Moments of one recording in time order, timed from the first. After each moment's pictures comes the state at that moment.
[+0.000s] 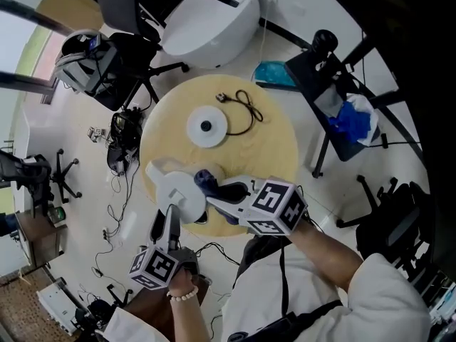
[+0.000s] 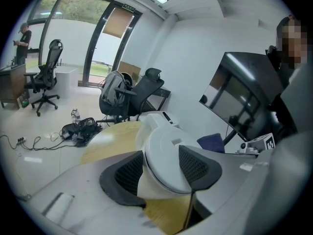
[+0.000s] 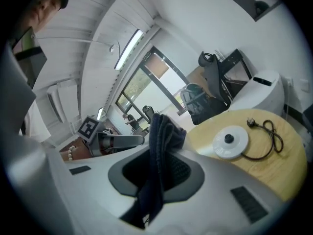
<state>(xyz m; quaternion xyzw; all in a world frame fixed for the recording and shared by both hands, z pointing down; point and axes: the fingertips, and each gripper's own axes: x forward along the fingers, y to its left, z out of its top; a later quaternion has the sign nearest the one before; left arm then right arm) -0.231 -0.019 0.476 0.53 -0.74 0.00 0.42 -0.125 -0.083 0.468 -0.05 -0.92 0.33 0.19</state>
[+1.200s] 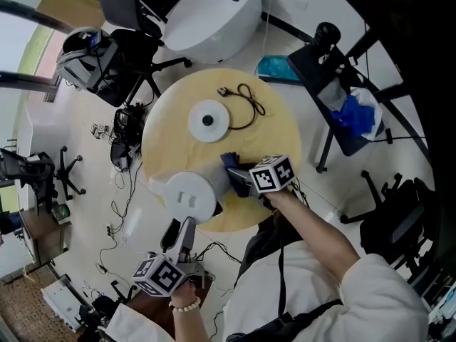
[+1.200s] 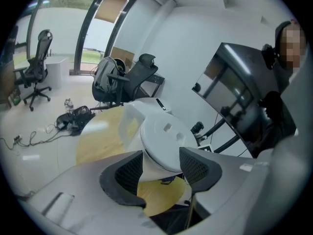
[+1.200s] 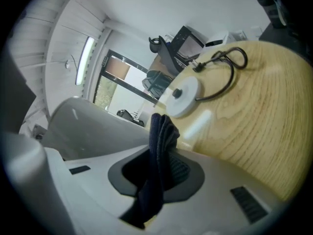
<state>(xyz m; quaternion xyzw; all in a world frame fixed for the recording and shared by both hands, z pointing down) -0.186 0.008 0.481 0.56 -0.68 0.03 0.48 -0.110 -0.110 0.658 0.05 -0.83 0.51 0.23</state>
